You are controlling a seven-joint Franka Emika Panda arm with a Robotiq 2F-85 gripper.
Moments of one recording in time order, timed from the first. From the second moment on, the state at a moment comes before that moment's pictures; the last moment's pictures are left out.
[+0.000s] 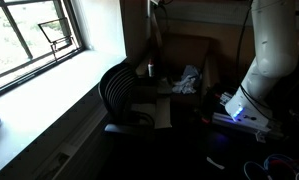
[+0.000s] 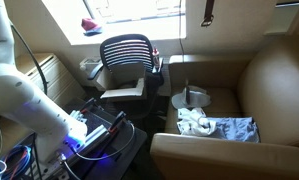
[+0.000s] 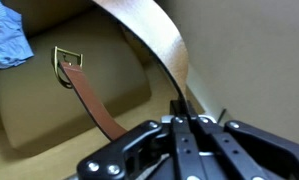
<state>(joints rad) 0.01 0.53 -0.38 -1.29 -0.30 2.38 1.41</state>
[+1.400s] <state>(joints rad) 0.24 0.85 -0.18 -0.63 -0.31 2.51 1.12</state>
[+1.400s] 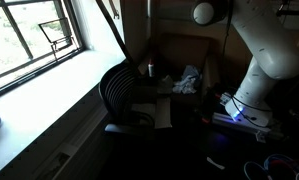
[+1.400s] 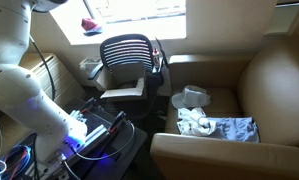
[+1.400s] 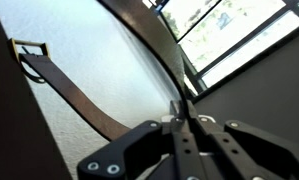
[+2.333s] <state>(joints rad) 0.22 0.91 0.05 -0.52 -0.13 2.56 0.94</state>
